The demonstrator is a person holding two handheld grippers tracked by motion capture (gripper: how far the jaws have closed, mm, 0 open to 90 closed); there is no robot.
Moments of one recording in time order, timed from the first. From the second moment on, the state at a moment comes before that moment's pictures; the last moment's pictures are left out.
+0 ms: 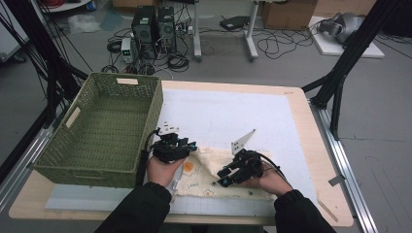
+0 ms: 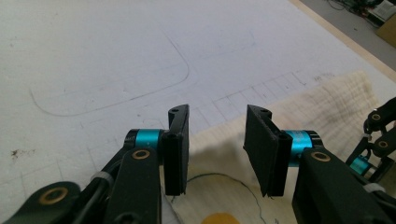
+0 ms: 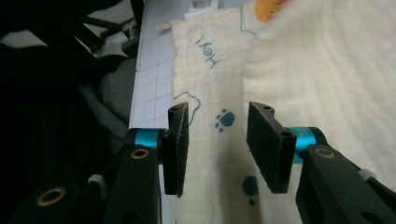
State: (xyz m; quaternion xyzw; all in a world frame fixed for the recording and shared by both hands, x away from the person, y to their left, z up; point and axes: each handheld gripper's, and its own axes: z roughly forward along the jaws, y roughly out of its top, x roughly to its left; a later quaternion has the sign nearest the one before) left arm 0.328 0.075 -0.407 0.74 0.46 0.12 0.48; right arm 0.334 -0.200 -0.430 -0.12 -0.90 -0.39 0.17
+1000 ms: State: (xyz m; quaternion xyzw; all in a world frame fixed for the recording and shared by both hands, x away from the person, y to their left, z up) left arm 0.345 0.061 -0.441 0.79 0.47 0.16 0.36; right arm 0.365 -0.338 -0.434 -0.34 -0.86 -0.37 -0.04
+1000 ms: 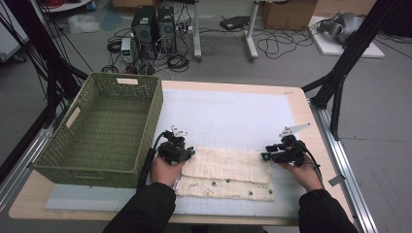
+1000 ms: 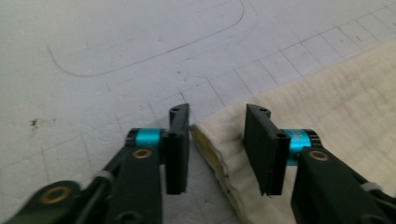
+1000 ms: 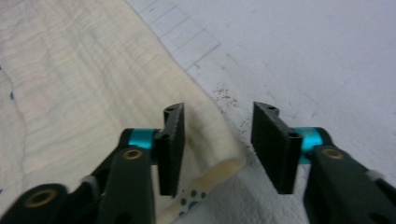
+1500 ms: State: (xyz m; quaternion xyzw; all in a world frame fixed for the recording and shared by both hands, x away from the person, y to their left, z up) left arm 0.379 0.057 -0.408 0.72 0.50 0.21 0.45; right arm 0.404 -0.341 -0.388 -0.35 -0.85 -0.38 -0.10
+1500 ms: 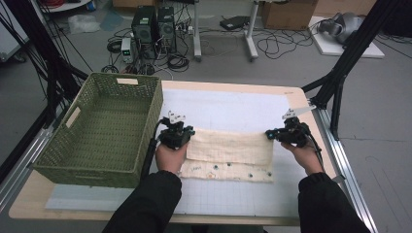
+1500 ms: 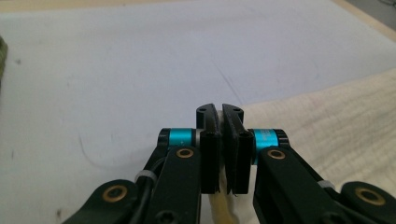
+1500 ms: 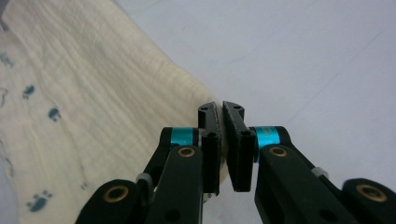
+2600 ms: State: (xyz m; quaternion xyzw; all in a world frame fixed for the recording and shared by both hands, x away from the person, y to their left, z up) left arm 0.336 0.060 -0.445 0.80 0.43 0.18 0.39; right arm 0.356 -0.325 -0.438 -0.32 -0.88 -0.36 -0.07
